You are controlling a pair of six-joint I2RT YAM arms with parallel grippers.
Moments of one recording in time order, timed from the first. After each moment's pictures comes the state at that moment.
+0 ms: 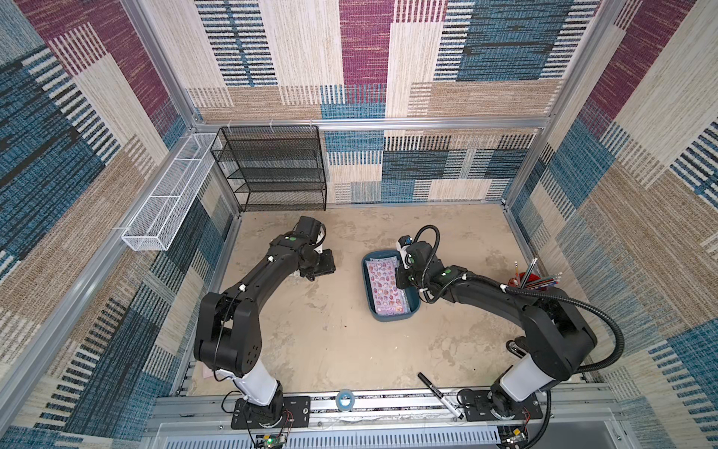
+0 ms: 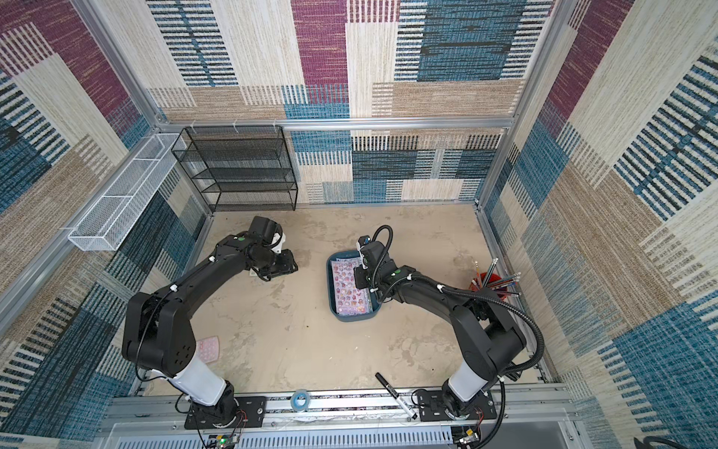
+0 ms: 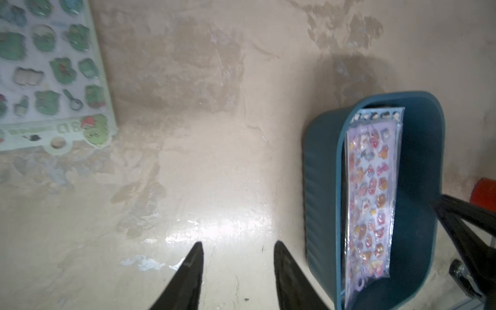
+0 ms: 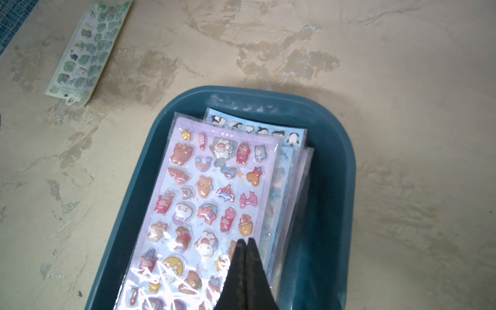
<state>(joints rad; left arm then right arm) -0.30 1.65 1.27 -0.74 0.19 -0.41 0.61 1.63 0.99 -0.16 0.01 0.29</state>
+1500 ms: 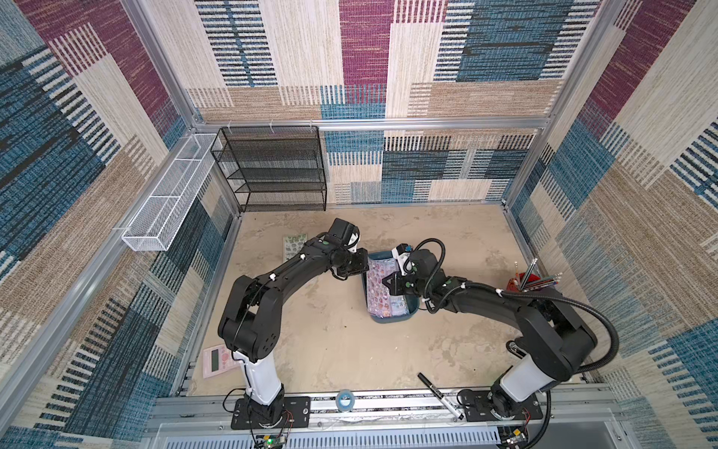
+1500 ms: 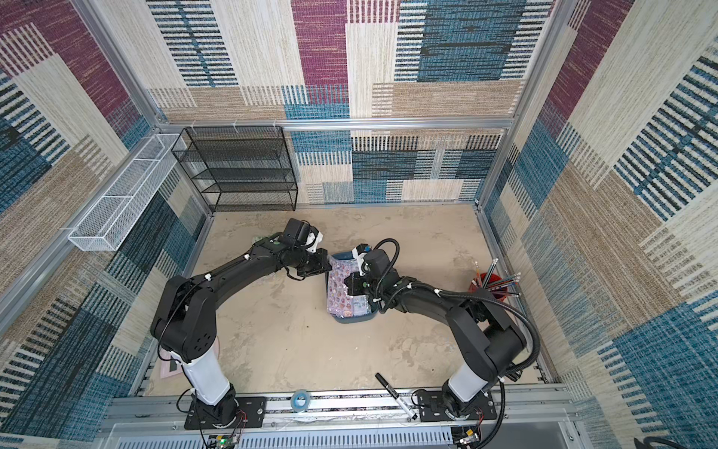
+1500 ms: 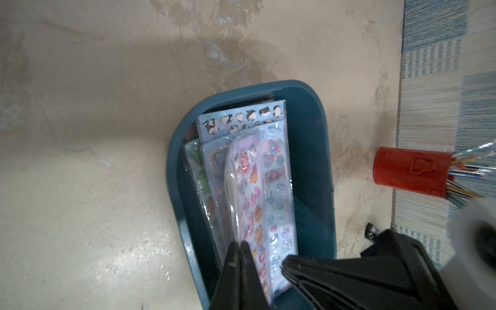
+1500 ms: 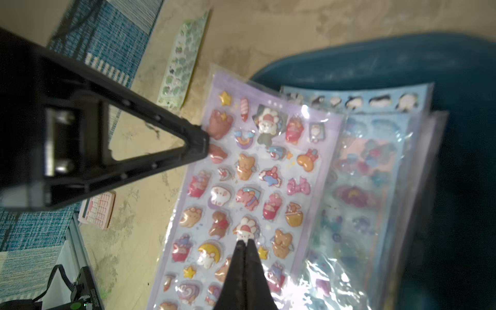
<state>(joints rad) -0.48 1.80 1.37 -0.54 0.37 -0.55 0.62 1.57 0.86 0.09 -0.27 0.53</state>
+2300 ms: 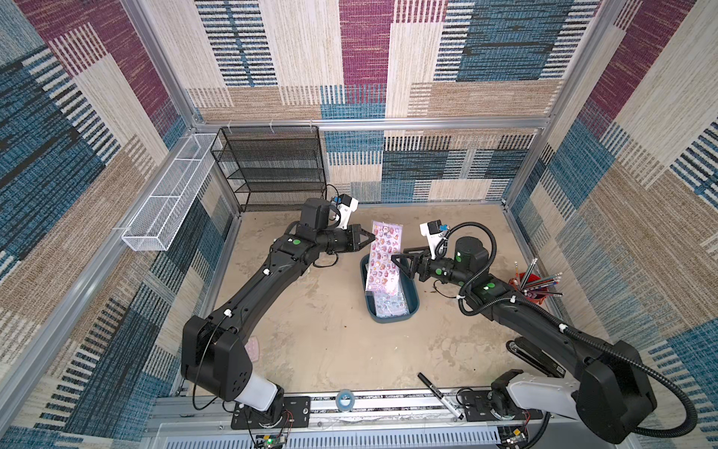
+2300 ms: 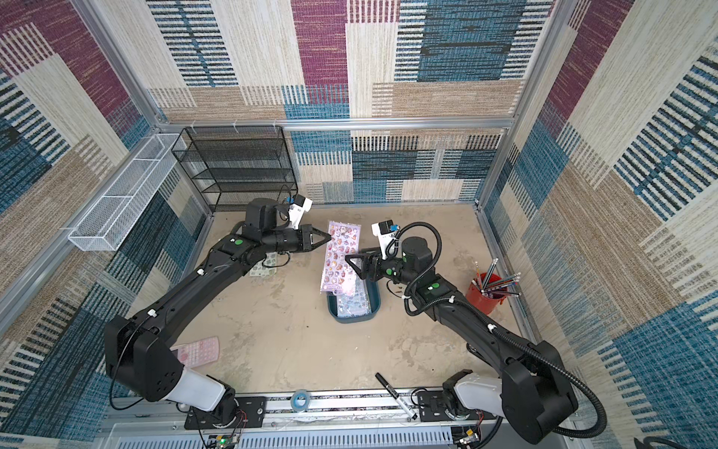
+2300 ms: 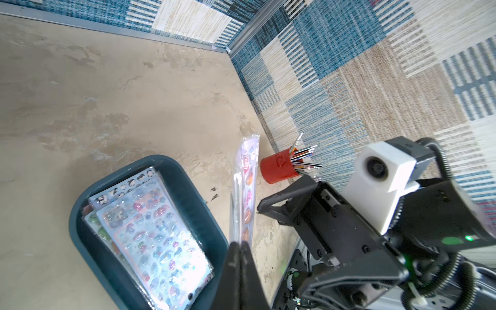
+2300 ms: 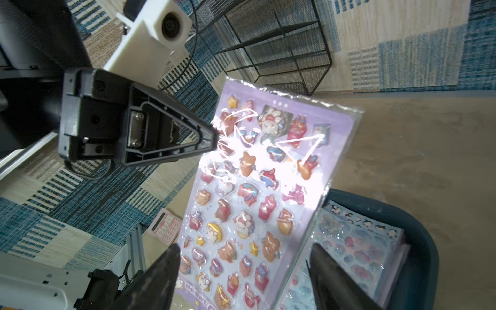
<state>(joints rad) -0.42 1.52 1.36 -0.34 0.66 -0.53 0.47 1.23 0.80 0.21 -0.54 0.46</state>
